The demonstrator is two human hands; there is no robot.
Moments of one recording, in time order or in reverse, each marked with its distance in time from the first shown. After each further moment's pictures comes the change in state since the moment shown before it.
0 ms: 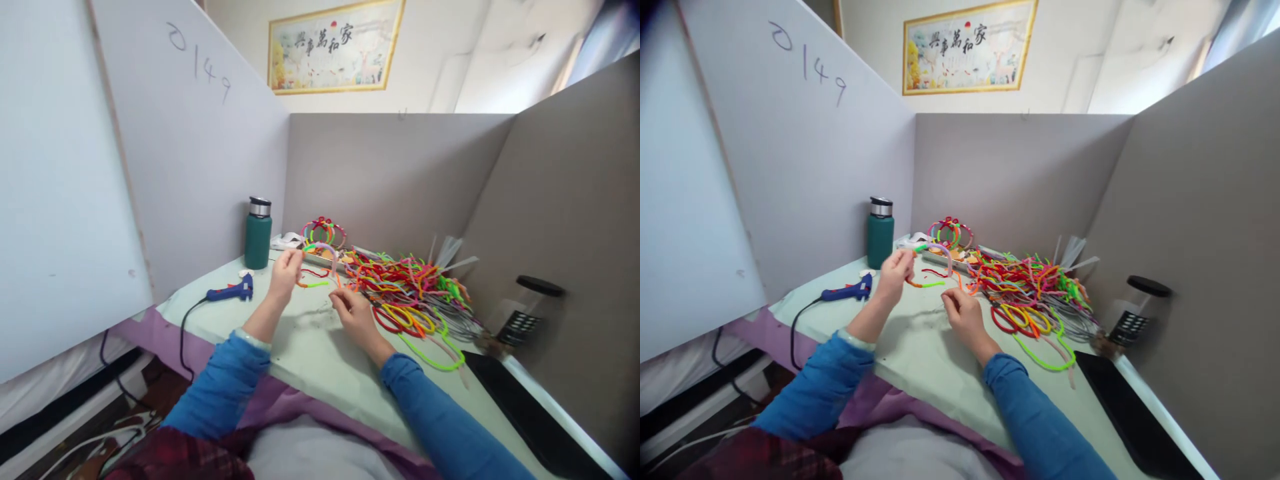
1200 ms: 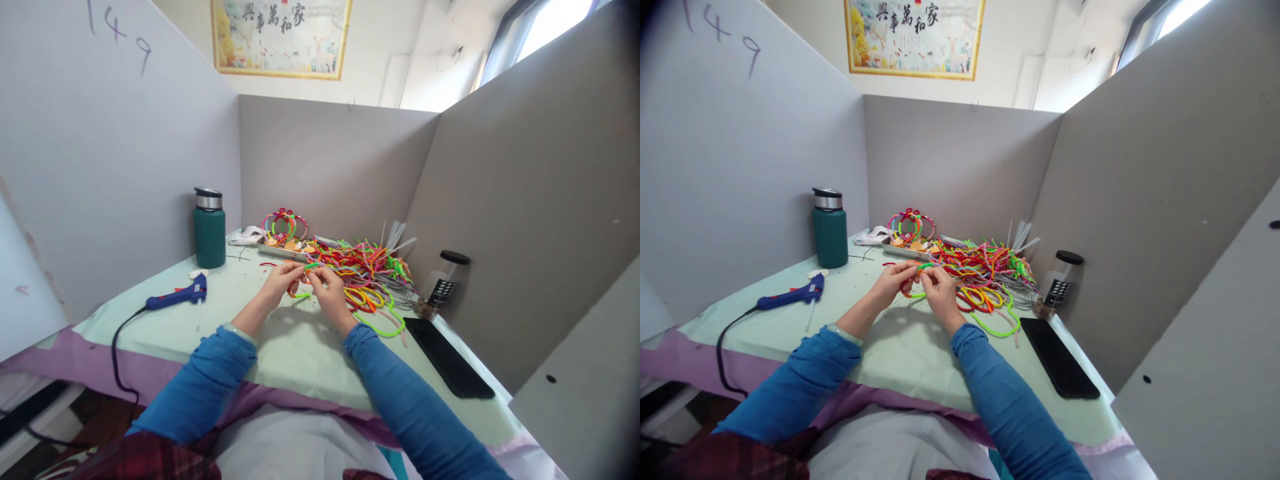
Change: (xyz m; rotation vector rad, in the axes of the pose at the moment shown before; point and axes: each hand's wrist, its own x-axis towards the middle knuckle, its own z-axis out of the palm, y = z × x) left_hand -0.018 -0.043 0.053 -0.033 -0.488 -0.288; right_hand 0.007 0.016 -0.026 0.096 0.218 0.103
